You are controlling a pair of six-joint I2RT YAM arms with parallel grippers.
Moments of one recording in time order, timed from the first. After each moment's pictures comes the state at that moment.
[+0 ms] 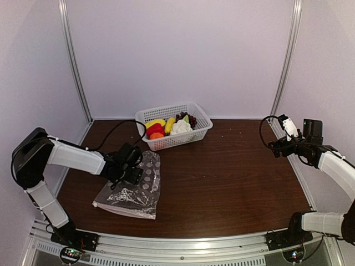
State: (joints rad) left arm -0.74 1.68 0.80 -0.14 -0.45 -0.25; right arm -0.09 1.02 0.69 -0.19 -0.22 -0.36
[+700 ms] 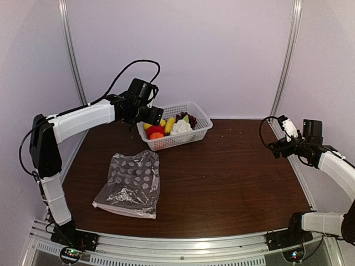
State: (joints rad) left arm -0.67 1.87 1.69 -0.47 -0.36 -0.09; right arm -0.09 1.02 0.69 -0.21 -0.23 -0.36
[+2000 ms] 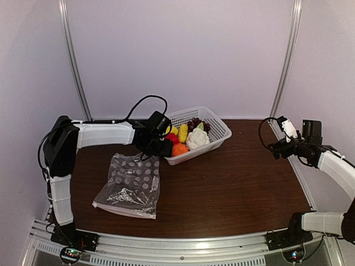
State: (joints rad) left arm -0.73 2.03 1.54 -0.47 -0.18 -0.52; right arm -0.09 1.02 0.69 -0.21 -0.23 -0.38
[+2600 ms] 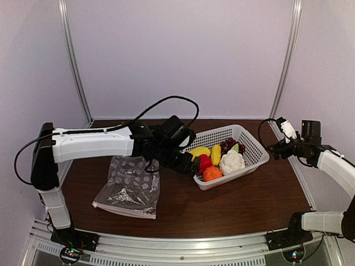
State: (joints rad) left arm -1.08 1.89 1.54 -0.58 -0.10 -0.51; right arm -0.09 1.04 0.69 -0.22 -0.23 -0.39
